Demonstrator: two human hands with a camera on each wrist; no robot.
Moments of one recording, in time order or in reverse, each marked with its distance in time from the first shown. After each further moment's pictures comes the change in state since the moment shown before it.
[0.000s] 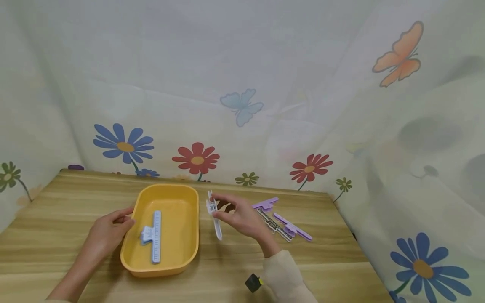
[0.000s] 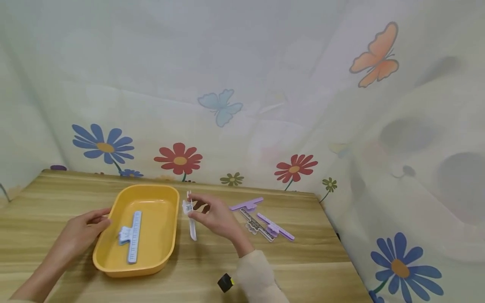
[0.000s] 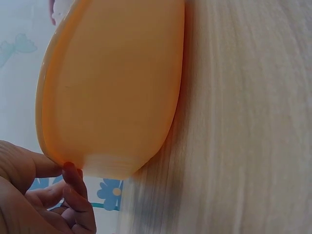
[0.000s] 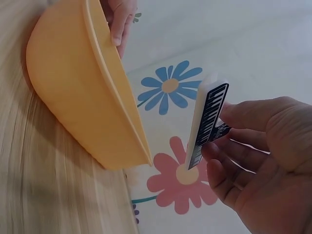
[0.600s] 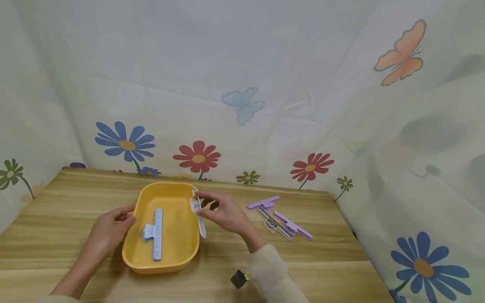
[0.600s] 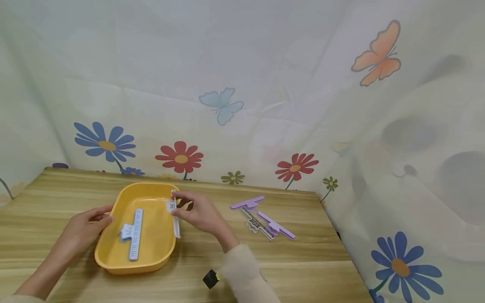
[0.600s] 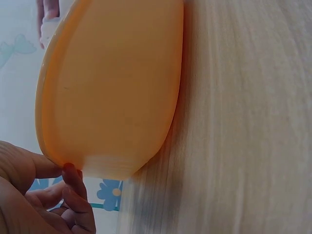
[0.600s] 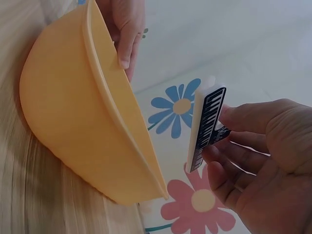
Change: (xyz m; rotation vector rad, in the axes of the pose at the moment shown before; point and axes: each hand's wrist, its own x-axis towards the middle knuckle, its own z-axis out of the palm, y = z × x) left_hand 0.001 0.001 0.001 -0.010 0.000 -0.026; right_hand 0.026 -0.010 0.026 0.001 -0.040 -0.015
